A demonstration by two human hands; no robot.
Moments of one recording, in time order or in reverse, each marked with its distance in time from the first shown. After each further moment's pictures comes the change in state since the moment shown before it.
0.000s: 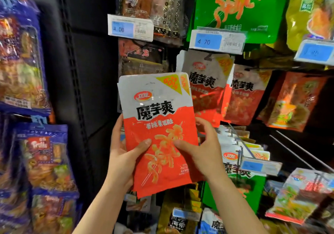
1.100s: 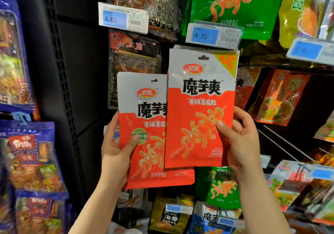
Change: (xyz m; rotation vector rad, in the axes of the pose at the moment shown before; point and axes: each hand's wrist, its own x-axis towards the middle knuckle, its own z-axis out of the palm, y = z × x) left_hand 0.000 -0.004 -0.007 0.087 0.031 -0.003; right_hand 0.009 -0.009 -0.061 0.491 0.238 0.096
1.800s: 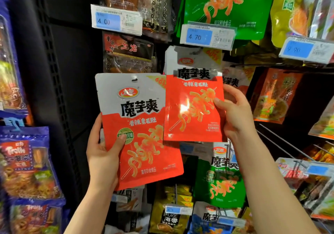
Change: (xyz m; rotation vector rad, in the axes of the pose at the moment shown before) left_hand 0.006 0.005 -0.011 0.042 0.113 0.078; right_hand 0.053 -0.026 0.024 -0.064 0.053 0.026
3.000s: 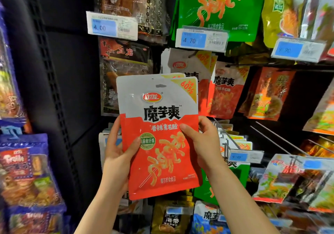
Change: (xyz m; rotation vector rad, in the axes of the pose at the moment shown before) left_hand -0.011 0.009 0.020 -0.119 -0.234 -0.219; right_hand -0.052 0.063 0.019 -0.148 -0.129 -0.033
